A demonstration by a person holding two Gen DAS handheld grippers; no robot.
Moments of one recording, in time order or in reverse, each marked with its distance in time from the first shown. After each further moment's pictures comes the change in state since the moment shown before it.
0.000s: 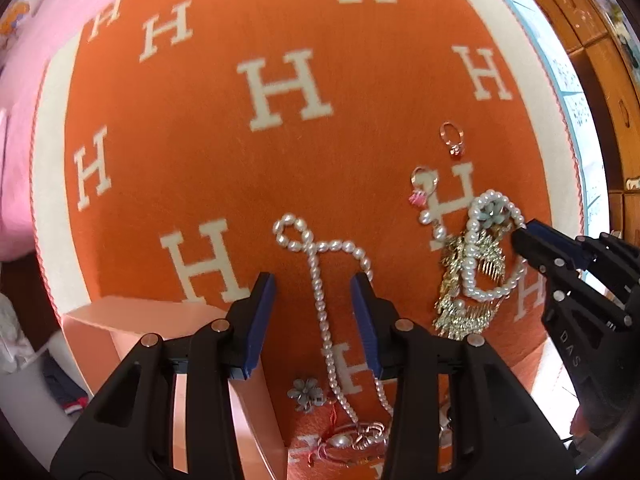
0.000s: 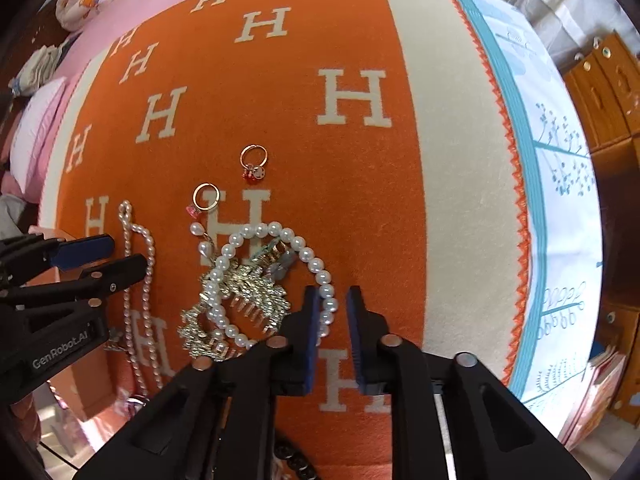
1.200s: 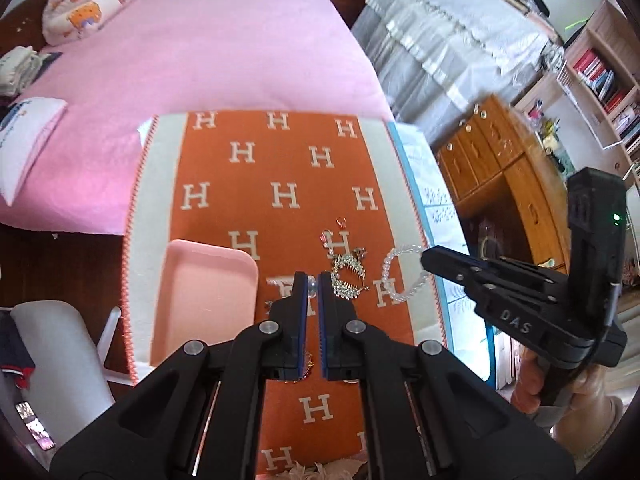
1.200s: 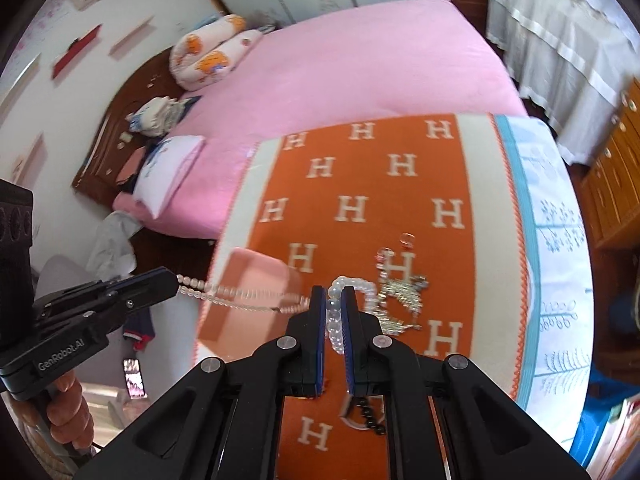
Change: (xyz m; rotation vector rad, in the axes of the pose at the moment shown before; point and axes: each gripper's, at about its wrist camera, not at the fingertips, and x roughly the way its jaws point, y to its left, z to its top) left arm -0.301 0.063 -0.178 -0.198 -0.484 -0.229; right arm -0.261 0.005 -0.078 -0.099 -0.331 0.368
